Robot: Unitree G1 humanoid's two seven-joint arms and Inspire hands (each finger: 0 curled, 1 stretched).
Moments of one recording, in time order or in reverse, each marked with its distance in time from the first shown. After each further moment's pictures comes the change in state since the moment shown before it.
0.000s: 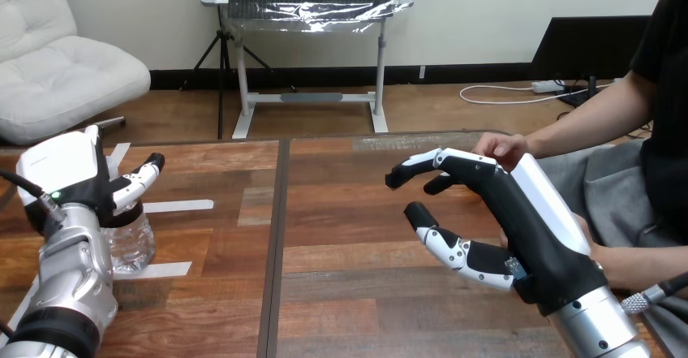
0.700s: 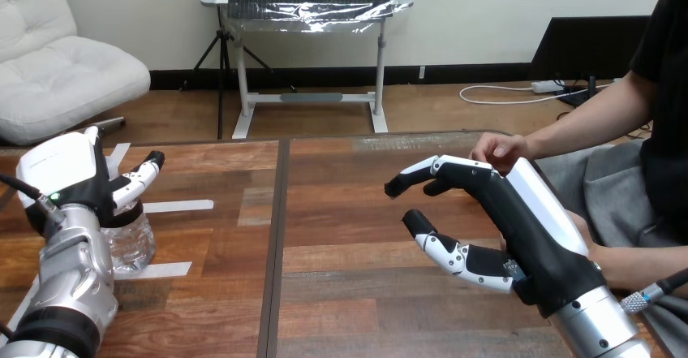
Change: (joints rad) left arm 0.000 -0.001 0.000 0.005 -0.043 -0.017 0.010; right arm 0.000 -0.013 -0.003 -0.008 0.005 0.032 0.029
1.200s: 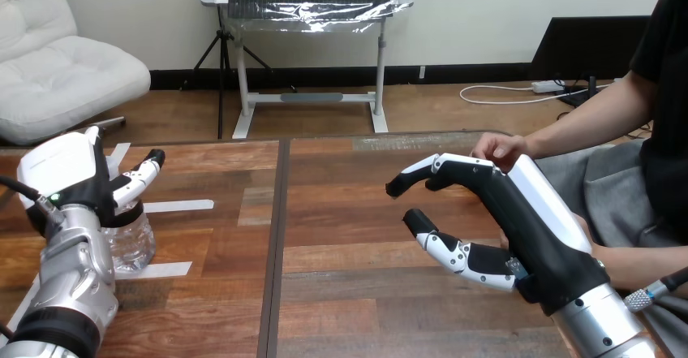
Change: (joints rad) left arm 0.001 -0.001 0.000 0.000 -0.035 -0.014 0.010; right arm 0.000 -0.011 -0.003 -0.024 0.001 0.009 0.003
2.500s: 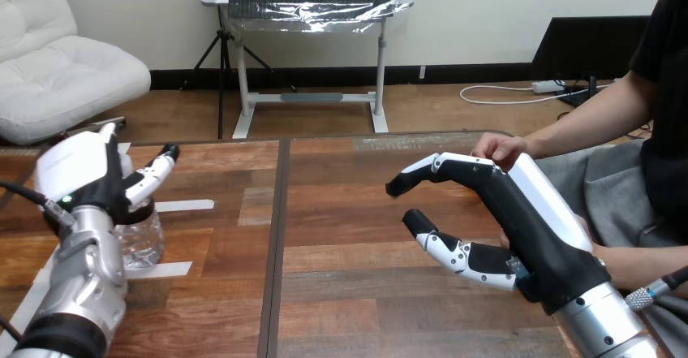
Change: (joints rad) left arm 0.038 -0.025 0.011 -0.073 -0.085 -0.053 0.006; right arm -0.001 -0.004 0.000 -0.006 0.004 0.011 0.006
